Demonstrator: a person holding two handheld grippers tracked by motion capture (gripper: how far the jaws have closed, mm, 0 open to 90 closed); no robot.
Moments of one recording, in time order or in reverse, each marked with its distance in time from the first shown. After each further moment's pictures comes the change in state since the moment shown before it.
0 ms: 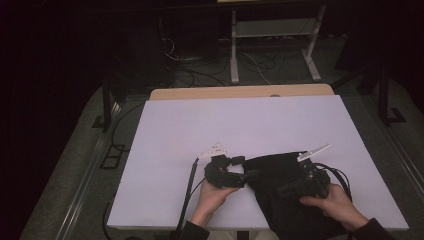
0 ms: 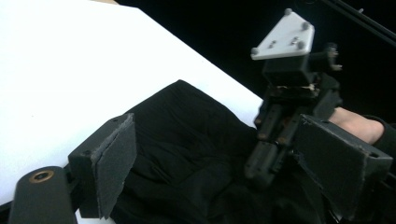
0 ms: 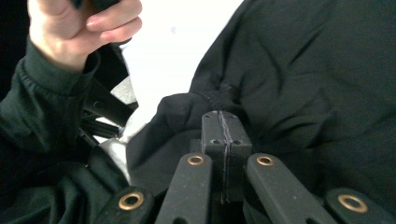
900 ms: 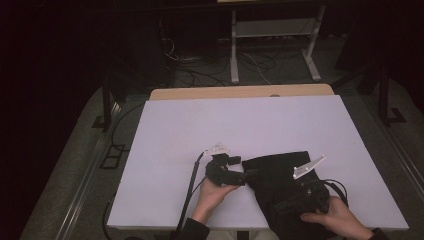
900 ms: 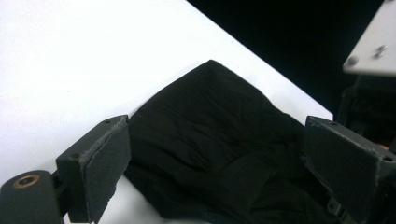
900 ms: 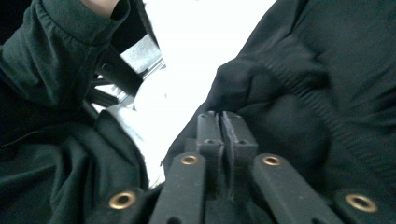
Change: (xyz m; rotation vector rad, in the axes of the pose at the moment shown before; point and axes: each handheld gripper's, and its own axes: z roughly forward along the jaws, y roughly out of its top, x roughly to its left) left arm 0.014 -0.003 0.008 0.078 0.103 -0.013; right arm 0.029 -0.017 0.011 0.076 0.000 -0.113
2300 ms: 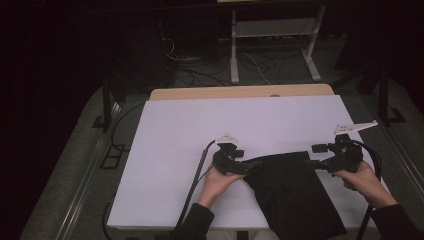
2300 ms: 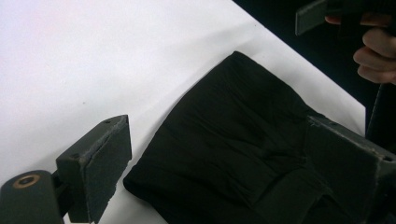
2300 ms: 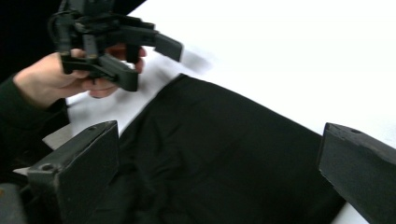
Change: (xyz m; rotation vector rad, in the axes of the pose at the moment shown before) left arm 0.014 0.020 0.029 0.108 0.046 0.017; right arm -0.063 0.019 -0.104 -0.345 -0.253 -0.012
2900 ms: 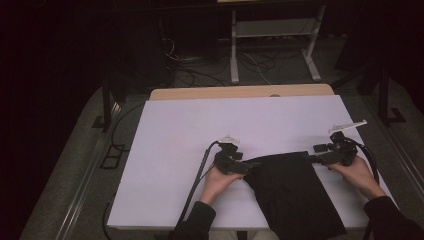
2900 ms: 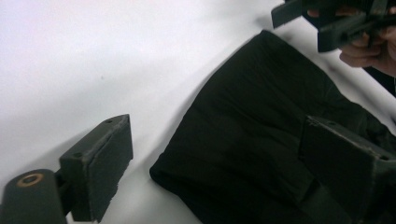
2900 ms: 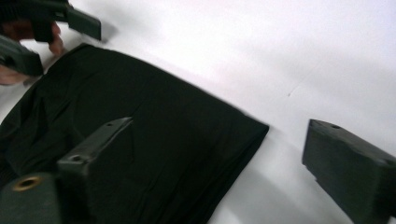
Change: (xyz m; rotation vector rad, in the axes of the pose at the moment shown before) left arm 0.016 -0.008 0.017 0.075 0.036 -0.035; right arm -0.063 -0.015 0.022 0.088 -0.122 0.060
